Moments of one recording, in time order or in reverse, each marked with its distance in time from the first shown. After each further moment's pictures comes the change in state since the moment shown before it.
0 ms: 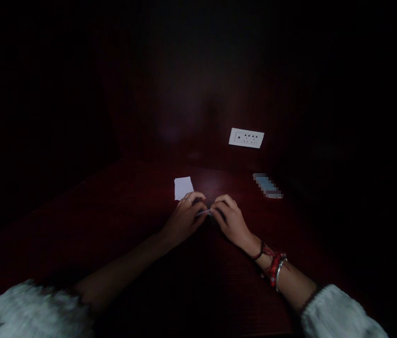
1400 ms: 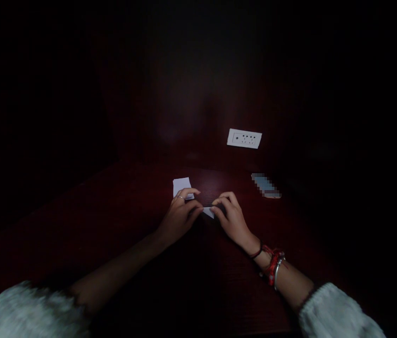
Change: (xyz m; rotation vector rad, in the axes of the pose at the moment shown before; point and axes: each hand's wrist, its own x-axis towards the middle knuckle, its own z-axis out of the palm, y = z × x) left_hand 0.001 0.000 -0.010 0.036 0.083 -0.020; right_hand -0.001 0.008 0.003 0.043 0.095 0.097
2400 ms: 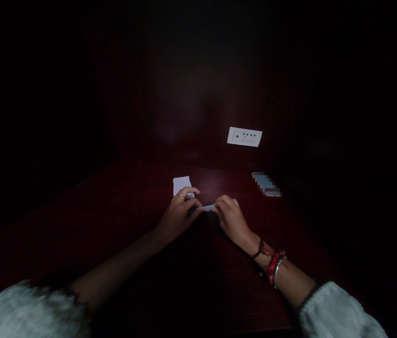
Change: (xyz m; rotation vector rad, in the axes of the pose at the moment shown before) left_hand 0.001 -0.007 0.004 -0.001 -0.030 0.031; right_hand -0.002 0.004 0.000 -0.239 -0.123 -0.109
